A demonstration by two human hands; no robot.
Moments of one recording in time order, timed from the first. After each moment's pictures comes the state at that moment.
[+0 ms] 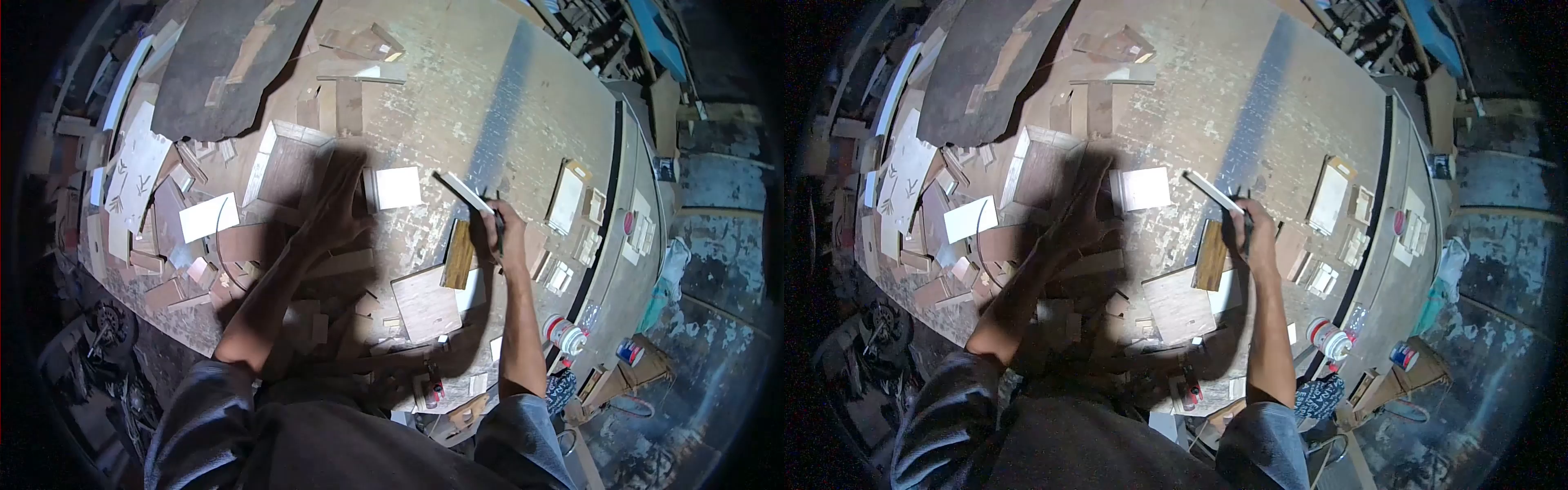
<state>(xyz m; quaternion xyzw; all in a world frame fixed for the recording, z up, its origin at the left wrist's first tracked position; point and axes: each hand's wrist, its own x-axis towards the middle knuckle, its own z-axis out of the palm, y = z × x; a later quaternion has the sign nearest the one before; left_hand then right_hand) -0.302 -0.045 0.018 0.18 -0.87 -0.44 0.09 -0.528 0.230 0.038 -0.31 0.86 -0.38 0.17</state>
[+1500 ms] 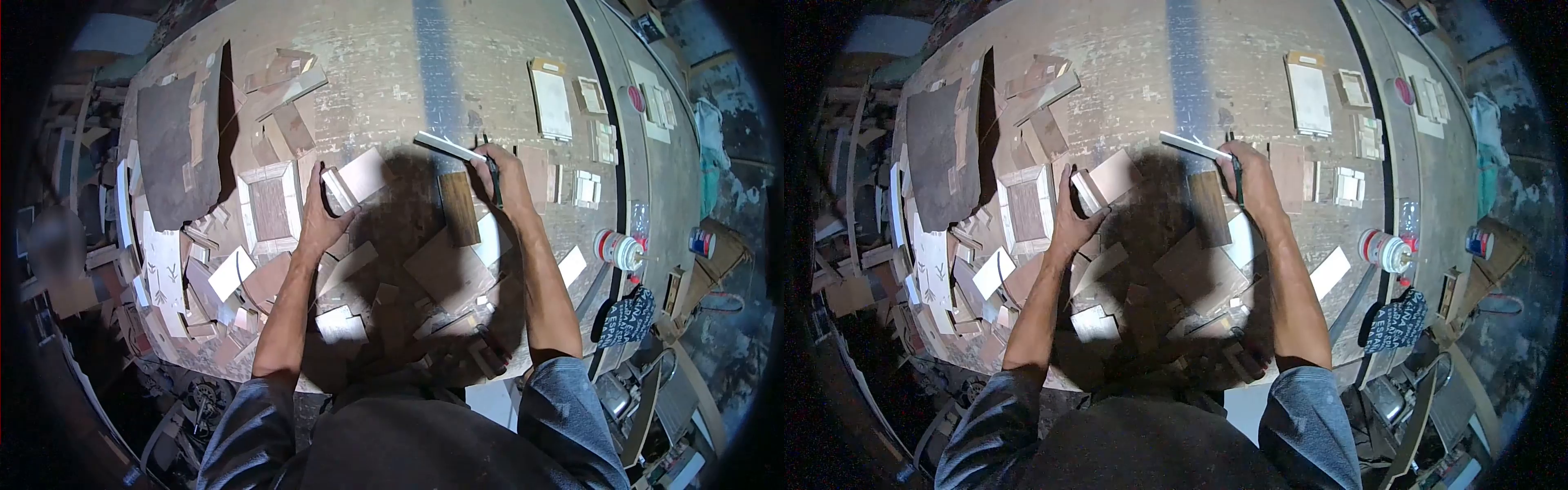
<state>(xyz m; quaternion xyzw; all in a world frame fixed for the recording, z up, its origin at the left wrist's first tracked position) -0.318 -0.041 -0.003 0.19 -0.88 -0.43 0.07 -0.516 0.260 0.052 -0.24 0.85 -0.45 0.12</state>
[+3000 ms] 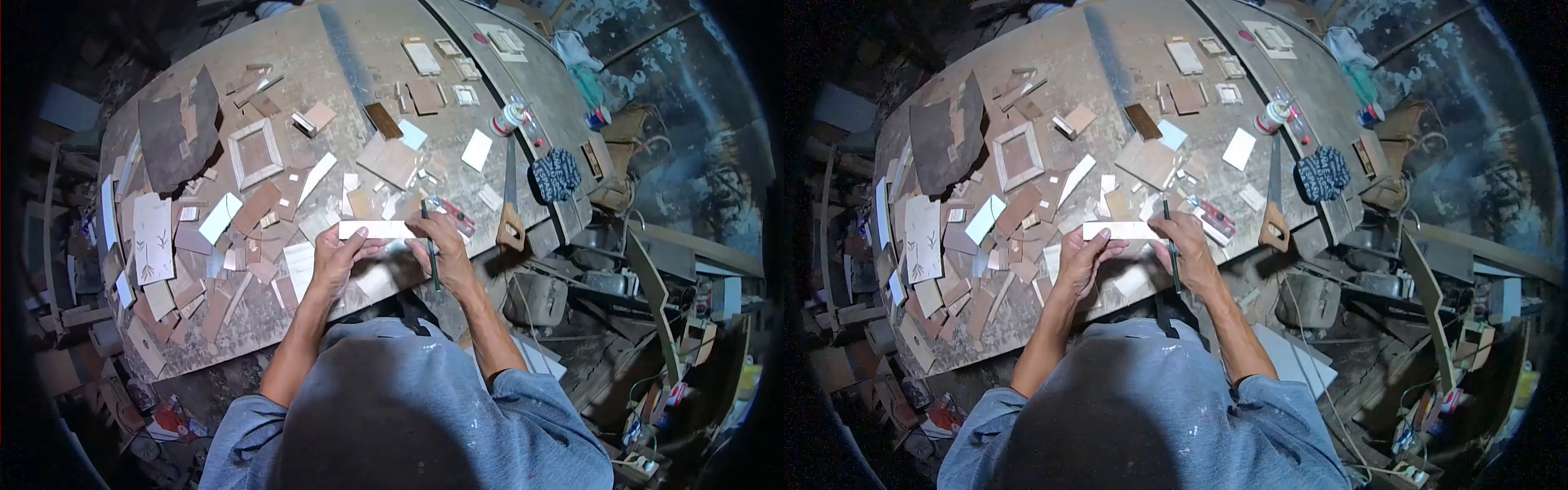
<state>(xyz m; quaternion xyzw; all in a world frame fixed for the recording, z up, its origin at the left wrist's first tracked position) -0.008 0.107 0.183 0.11 -0.48 -0.86 -0.09 -0.036 0.332 0.201 -0.27 0.86 -0.42 -0.07</state>
